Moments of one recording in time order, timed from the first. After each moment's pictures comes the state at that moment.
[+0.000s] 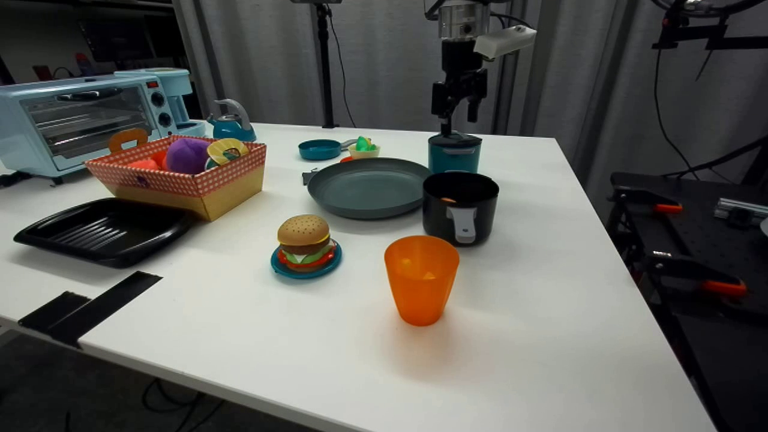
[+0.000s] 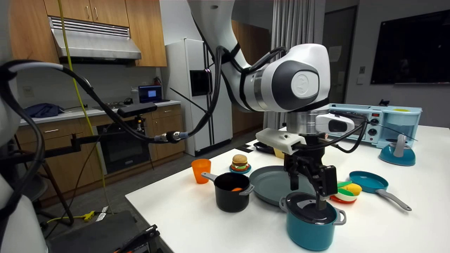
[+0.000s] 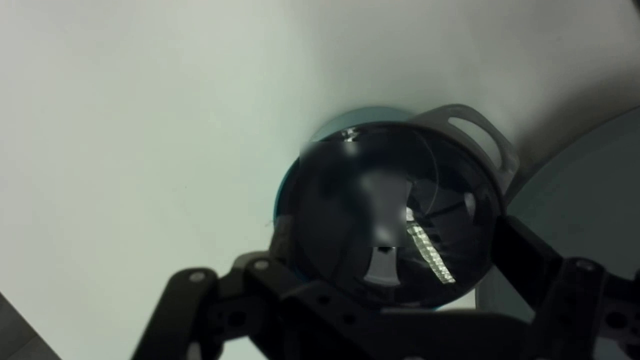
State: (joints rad) arm -0.10 0.27 -0.13 -2.26 -0.12 2.53 0.27
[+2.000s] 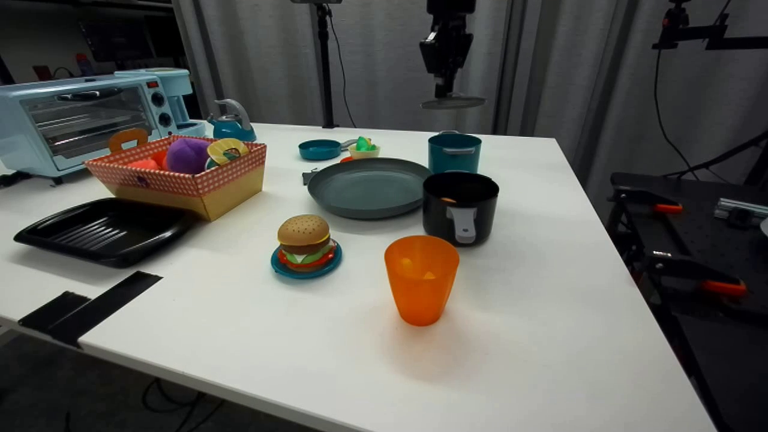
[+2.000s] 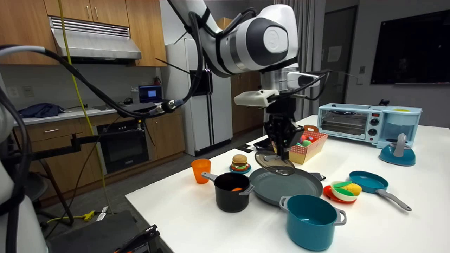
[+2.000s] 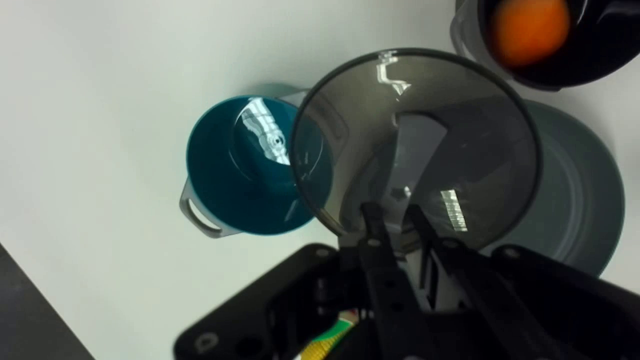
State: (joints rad) arm 0.00 0.07 -0.08 -2.28 -0.12 2.41 0.27
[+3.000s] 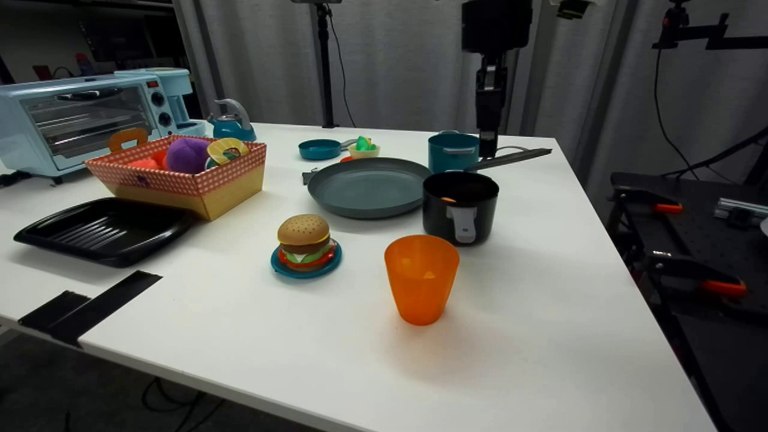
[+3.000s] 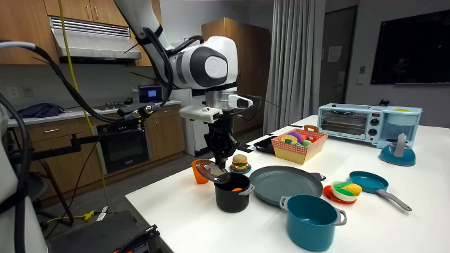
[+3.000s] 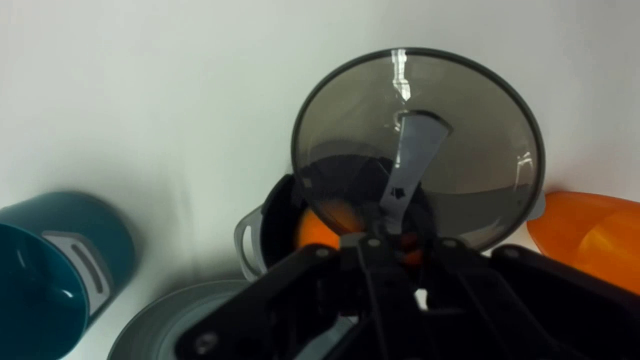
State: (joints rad) arm 0.10 -0.02 0.11 -2.51 0.00 2.44 0.11
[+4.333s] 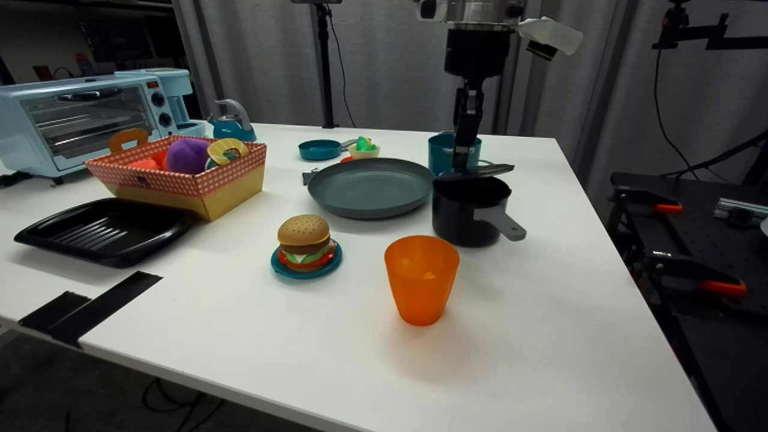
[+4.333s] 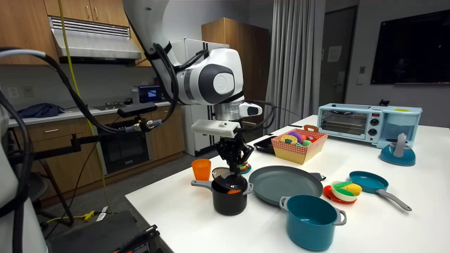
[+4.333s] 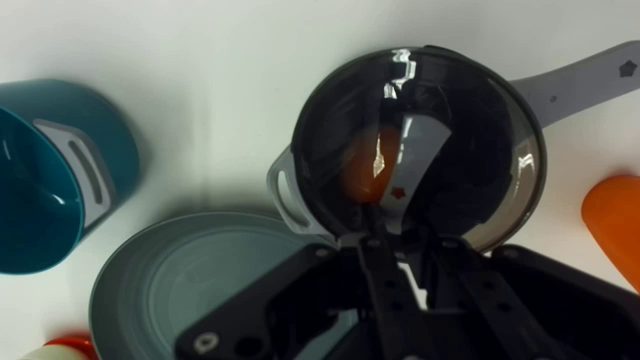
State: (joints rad) arm 0.09 0.07 0.07 -2.52 -0.09 2.67 -0.02
